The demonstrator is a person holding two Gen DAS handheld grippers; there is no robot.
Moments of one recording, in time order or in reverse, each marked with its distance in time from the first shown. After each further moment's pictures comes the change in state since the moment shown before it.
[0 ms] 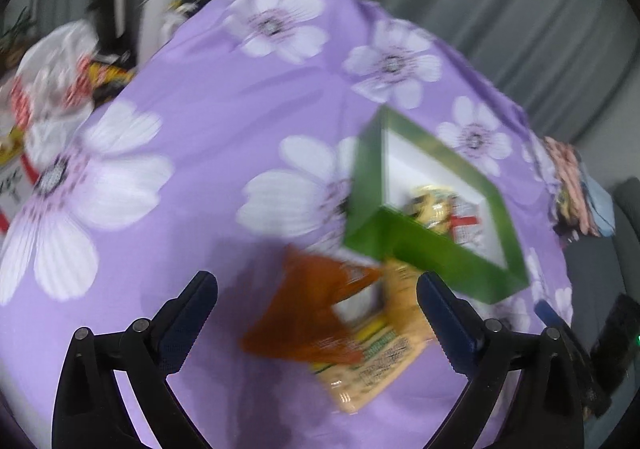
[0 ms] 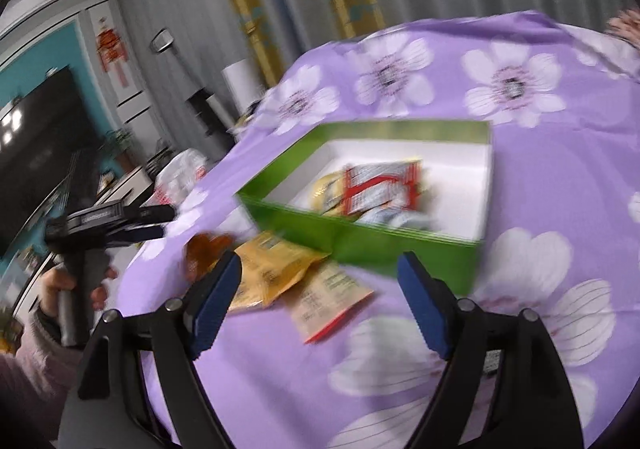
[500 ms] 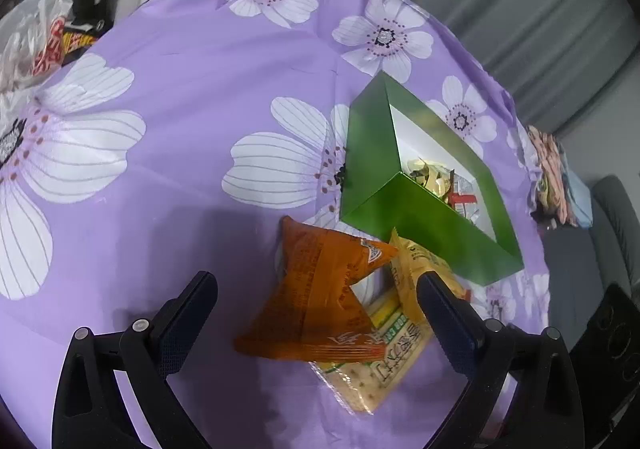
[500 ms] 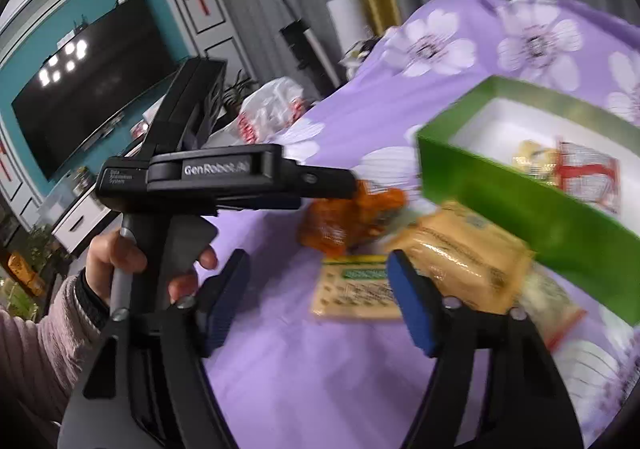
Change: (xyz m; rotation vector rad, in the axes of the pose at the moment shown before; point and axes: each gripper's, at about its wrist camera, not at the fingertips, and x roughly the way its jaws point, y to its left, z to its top) left arm 0.028 0.015 -0.006 0.005 0.089 -0.140; right arm 0.106 0.098 -0.005 -0.173 0.203 0.242
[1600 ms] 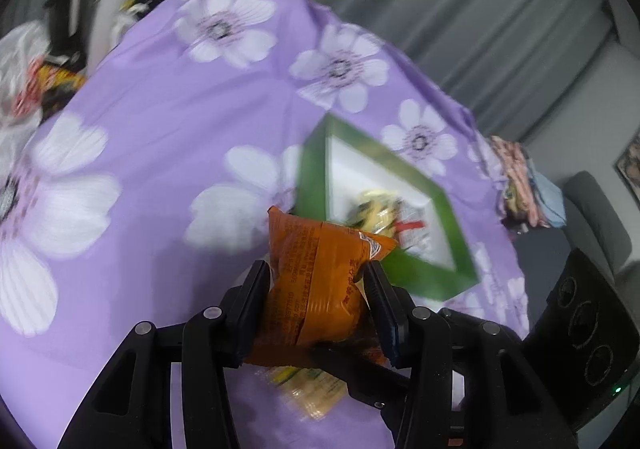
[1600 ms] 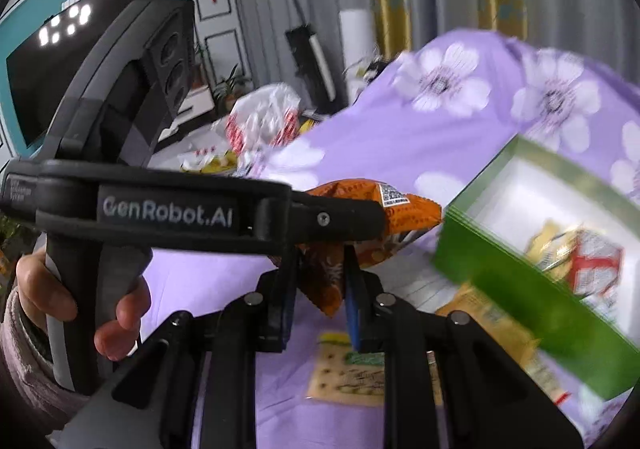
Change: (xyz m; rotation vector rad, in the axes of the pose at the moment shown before) left arm -0.034 -0.036 0.026 0.079 -0.092 -0.099; right arm -0.005 0.009 0.041 -0.123 -0.104 -0.145
